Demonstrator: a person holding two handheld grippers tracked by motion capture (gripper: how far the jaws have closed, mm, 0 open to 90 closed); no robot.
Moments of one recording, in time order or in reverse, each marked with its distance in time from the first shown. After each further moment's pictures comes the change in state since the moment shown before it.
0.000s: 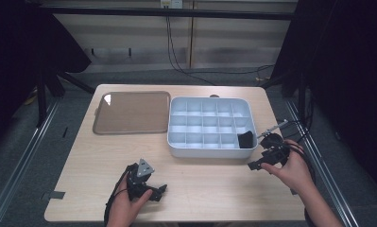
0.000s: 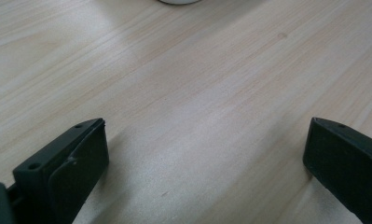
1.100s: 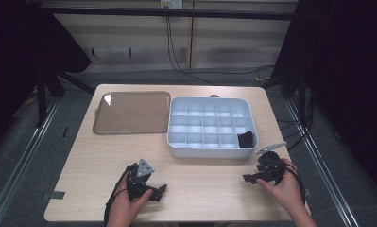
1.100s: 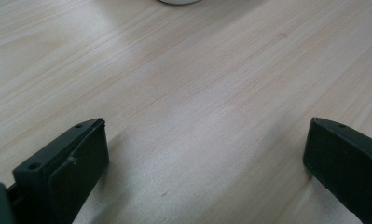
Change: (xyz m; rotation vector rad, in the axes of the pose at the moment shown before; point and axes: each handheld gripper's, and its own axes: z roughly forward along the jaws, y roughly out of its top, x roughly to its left) left arm 0.000 0.000 0.000 -0.001 0.000 -0.001; right arm 0.007 -0.044 0.048 -0.112 0.009 0.059
